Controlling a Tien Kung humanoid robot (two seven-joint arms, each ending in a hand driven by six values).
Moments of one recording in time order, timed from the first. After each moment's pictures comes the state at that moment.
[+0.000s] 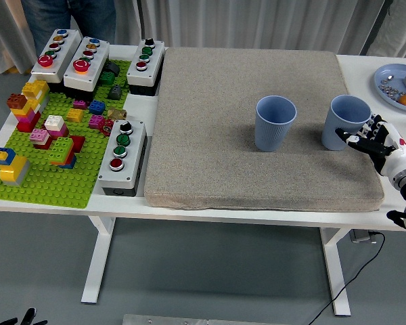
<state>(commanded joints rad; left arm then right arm) -0.14 0.11 -1.02 -0.18 0.53 0.08 0.13 0.42 -0.19 1.31 1.01 -1.00 -0.04 -0.04</state>
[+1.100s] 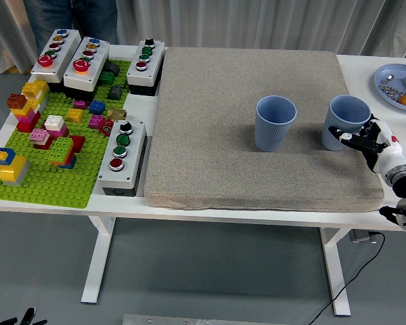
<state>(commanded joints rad) -0.14 0.11 -1.02 -0.18 0.53 0.08 0.13 0.45 -0.16 1.29 0.98 -1.00 -0.04 -0.04</state>
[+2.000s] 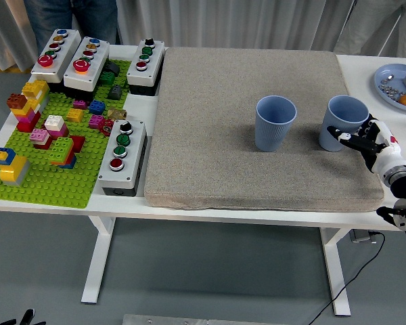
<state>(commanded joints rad) -0.13 0.11 -1.01 -0.18 0.52 0.08 0.13 0.45 -0.16 1.27 0.98 -0.98 -0.06 -0.03</state>
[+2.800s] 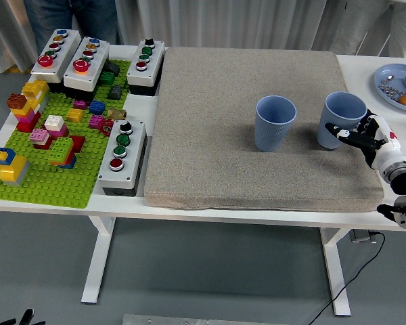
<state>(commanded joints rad) -0.13 0.11 -1.02 -0.18 0.53 0.08 0.13 0.45 -0.17 1.26 1.01 -1.02 -0.07 -0.03</state>
